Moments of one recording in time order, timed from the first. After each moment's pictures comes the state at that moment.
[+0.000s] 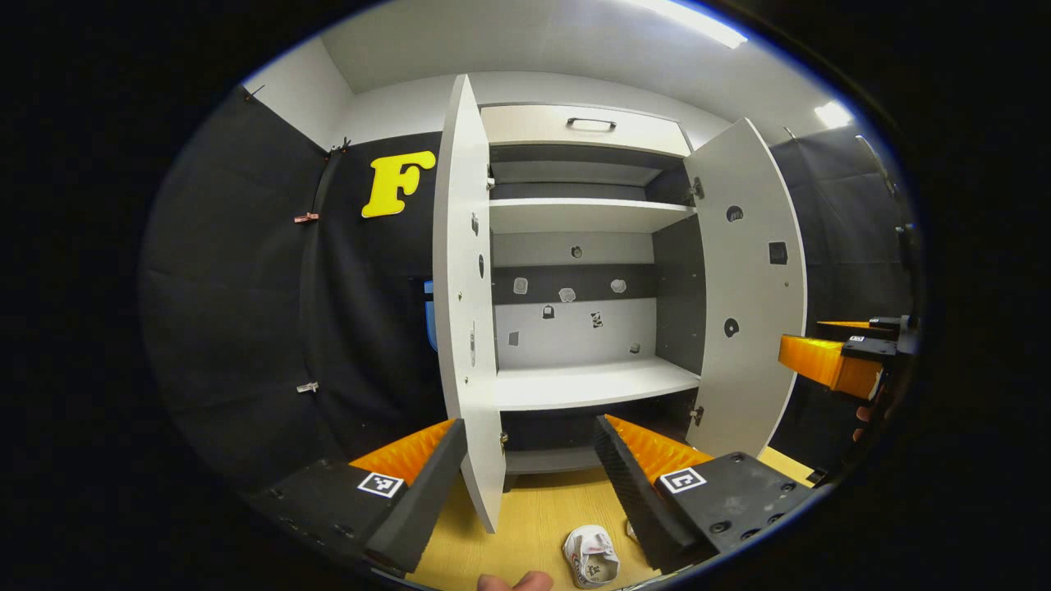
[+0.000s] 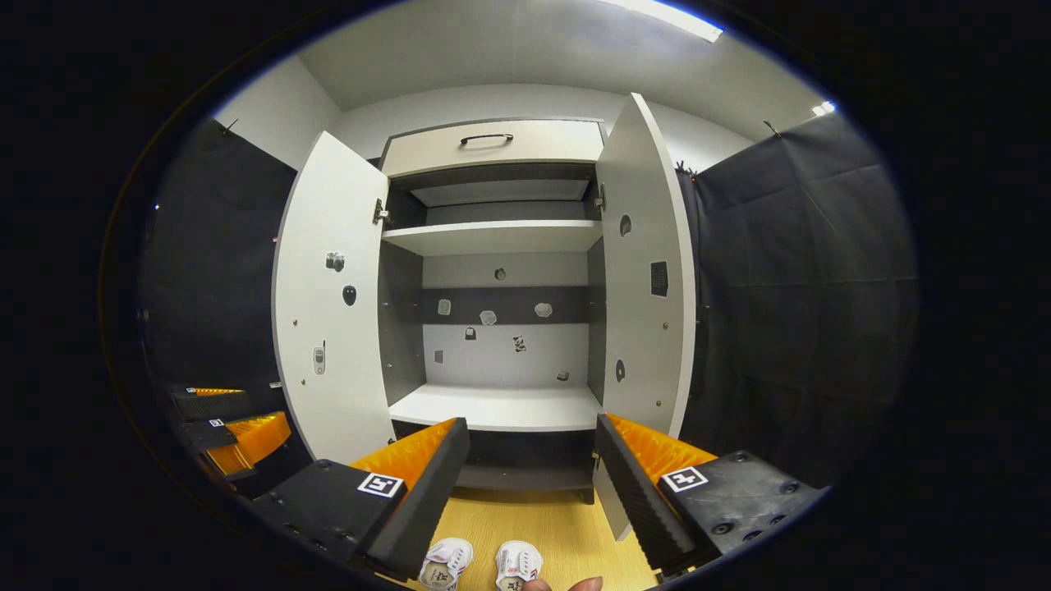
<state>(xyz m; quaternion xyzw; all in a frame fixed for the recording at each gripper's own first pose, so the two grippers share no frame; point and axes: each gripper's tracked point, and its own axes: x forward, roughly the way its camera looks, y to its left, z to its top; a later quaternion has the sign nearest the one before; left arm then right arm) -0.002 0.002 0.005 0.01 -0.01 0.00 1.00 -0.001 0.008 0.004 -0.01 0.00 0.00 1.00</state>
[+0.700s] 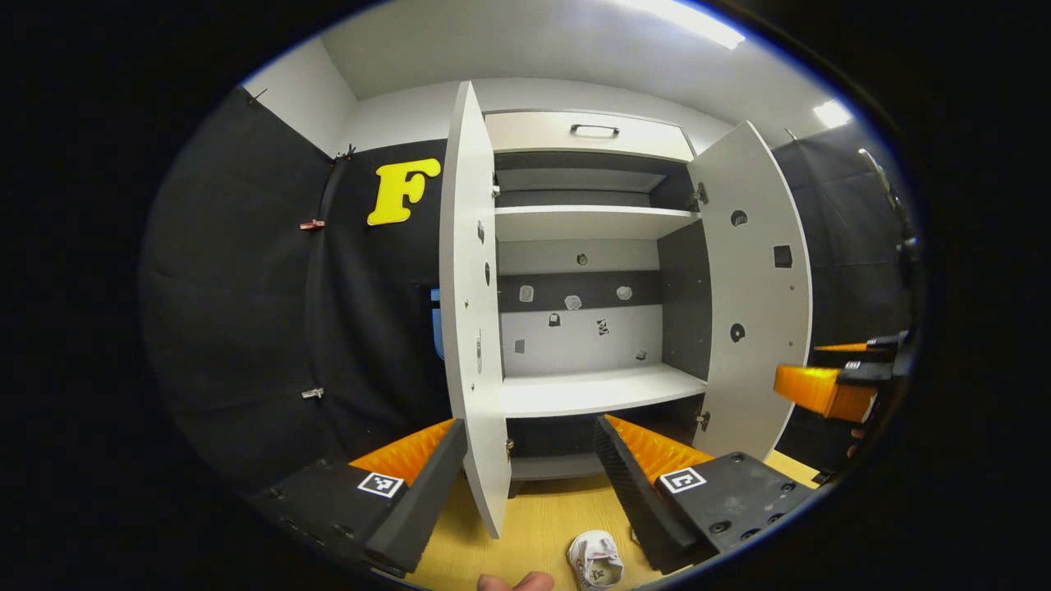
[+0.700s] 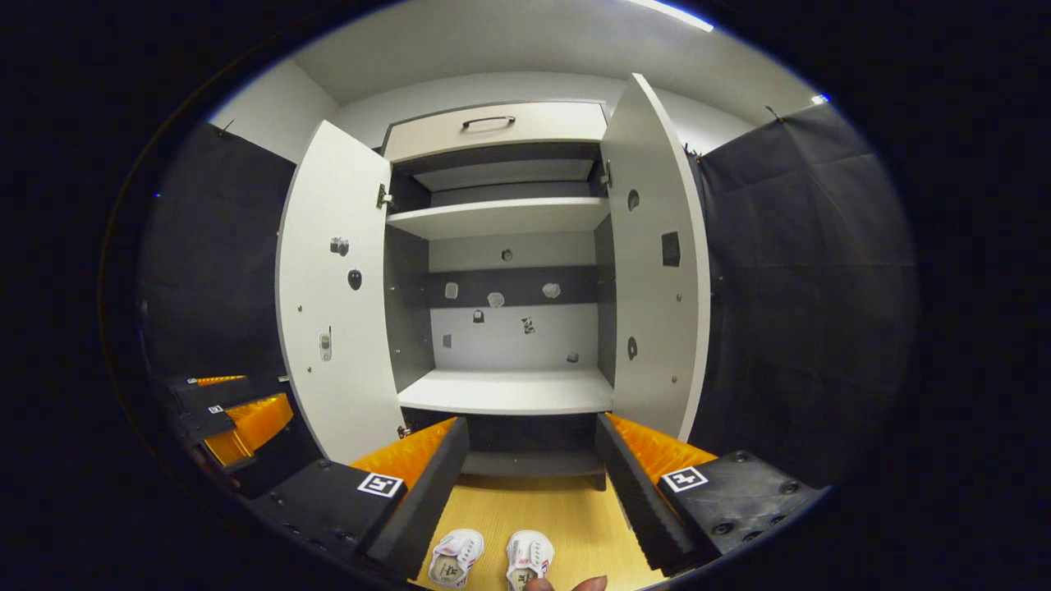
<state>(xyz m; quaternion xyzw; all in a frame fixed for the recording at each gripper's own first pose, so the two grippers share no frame) -0.001 0.007 0.007 0.01 -0.02 0.02 1.00 -0.001 0.021 -0.046 0.01 0.06 0.02 1.00</state>
